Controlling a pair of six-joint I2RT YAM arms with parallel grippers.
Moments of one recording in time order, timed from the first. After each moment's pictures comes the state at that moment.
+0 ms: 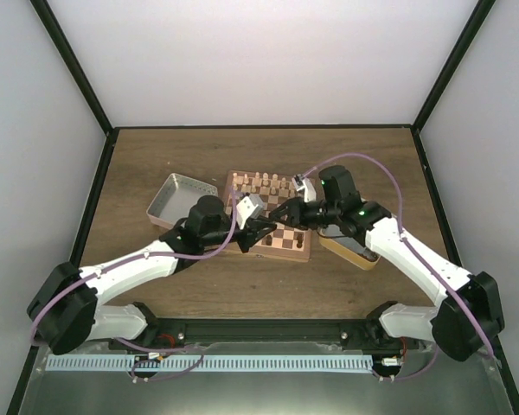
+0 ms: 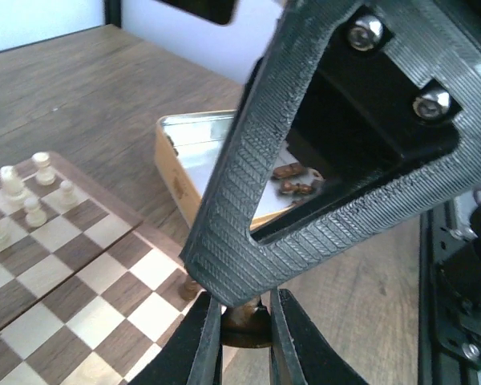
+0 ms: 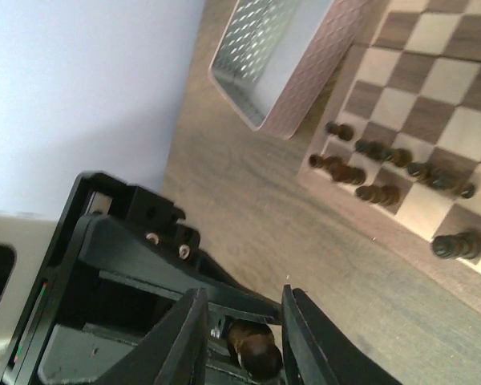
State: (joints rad) left arm -0.78 1.29 0.71 0.23 0.41 -0.15; right arm 0.55 1.23 0.94 -0.35 -0.63 0.73
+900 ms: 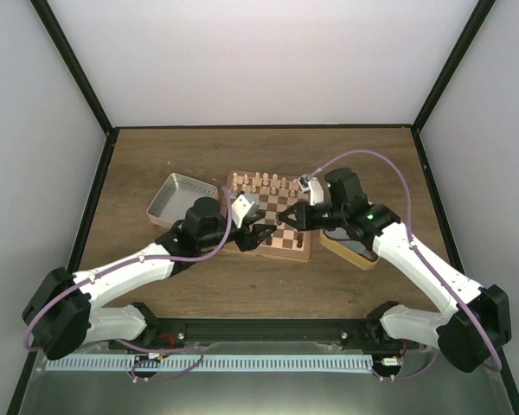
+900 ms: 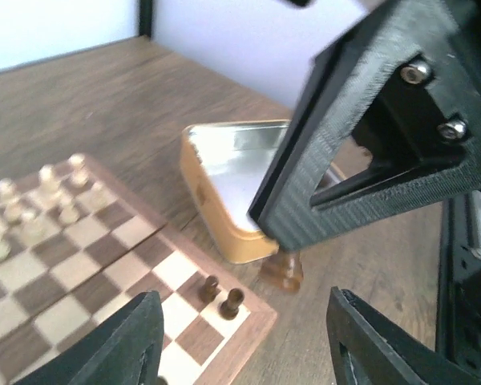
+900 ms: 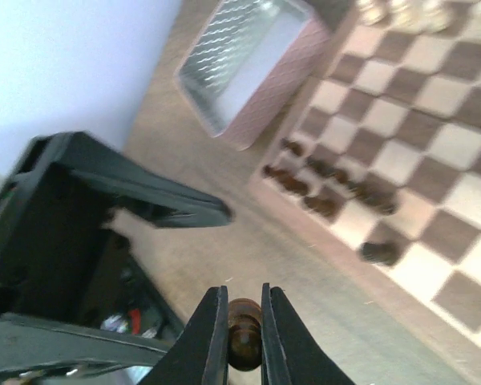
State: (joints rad) left arm -0.79 1.23 0.67 0.28 0.38 -0.14; right arm 0.54 1.15 0.94 -0.45 -0.62 0.50
